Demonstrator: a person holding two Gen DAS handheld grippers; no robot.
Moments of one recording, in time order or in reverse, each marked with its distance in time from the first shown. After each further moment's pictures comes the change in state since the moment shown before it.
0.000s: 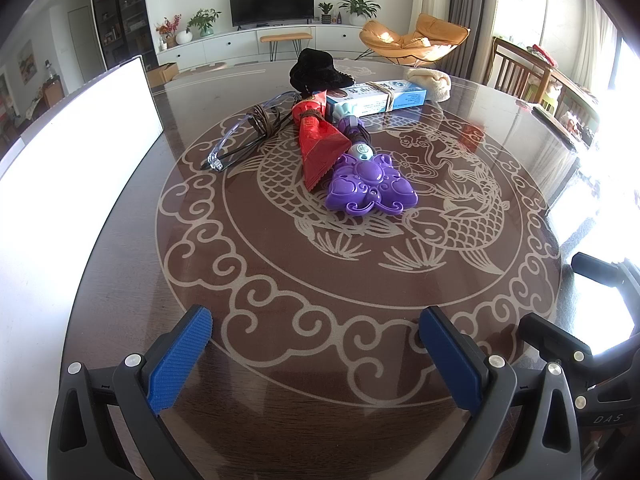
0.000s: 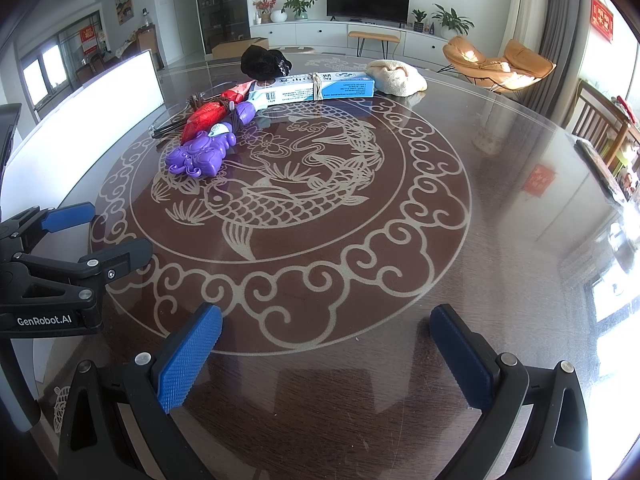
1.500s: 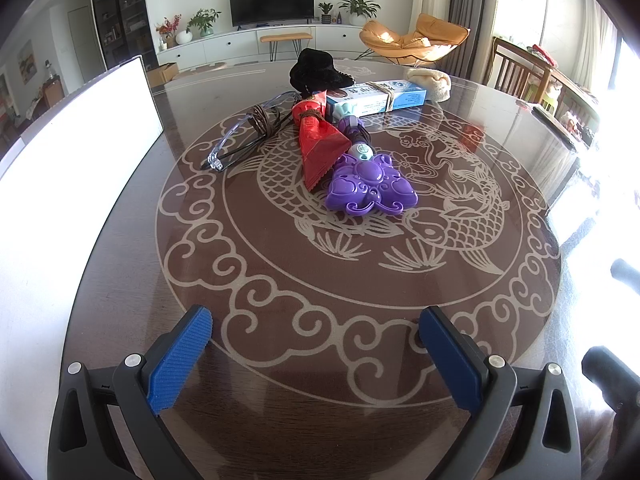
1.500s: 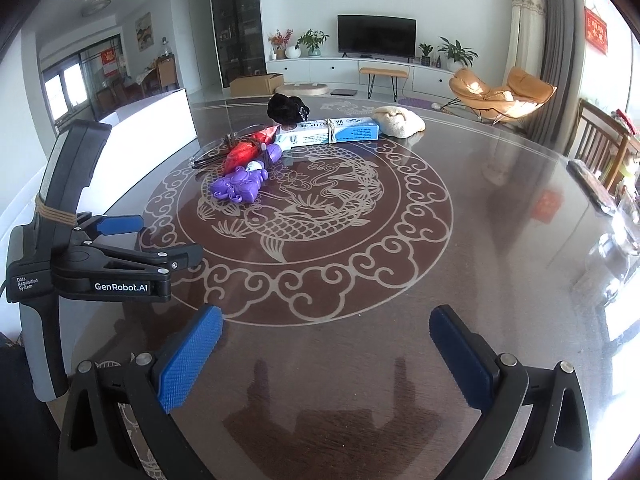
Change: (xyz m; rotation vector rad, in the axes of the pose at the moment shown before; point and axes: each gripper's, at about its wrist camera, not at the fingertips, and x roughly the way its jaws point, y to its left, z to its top) left arm 0.000 0.000 0.000 0.000 0.000 0.000; right arm -0.057 0.004 -0.020 -0.028 -0.151 0.054
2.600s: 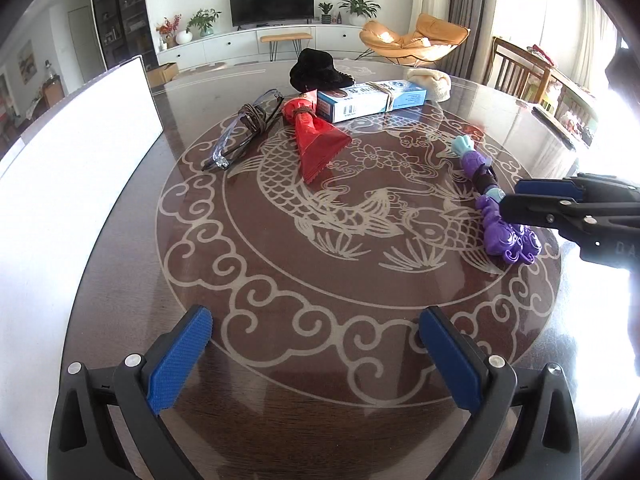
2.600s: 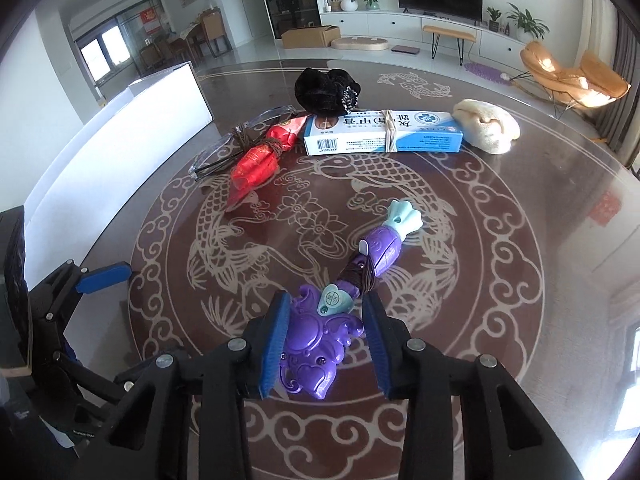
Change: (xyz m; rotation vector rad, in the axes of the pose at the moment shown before) left arm 0.000 0.001 0.001 0.000 0.000 0.000; right arm 0.085 -0.013 0.078 -0.084 0.185 0.182
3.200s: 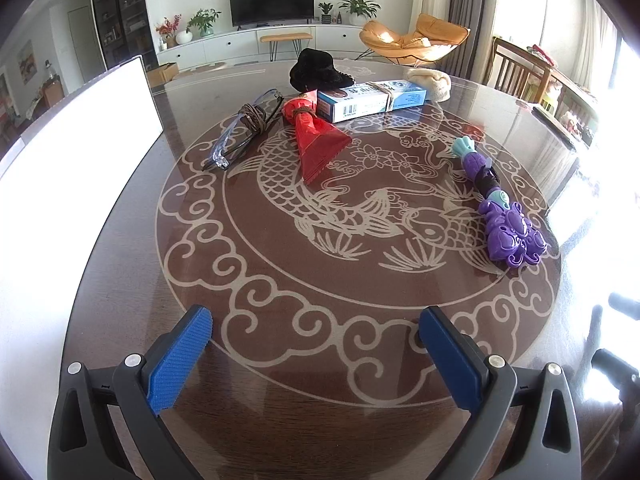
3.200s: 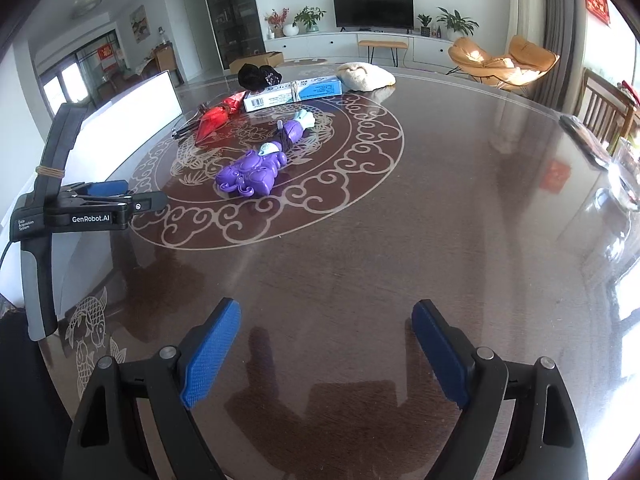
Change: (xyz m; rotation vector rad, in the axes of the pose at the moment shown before) left arm 0.000 0.000 0.000 0.000 0.000 0.000; right arm -0.071 -0.015 -0.134 0.123 -0.096 -0.125
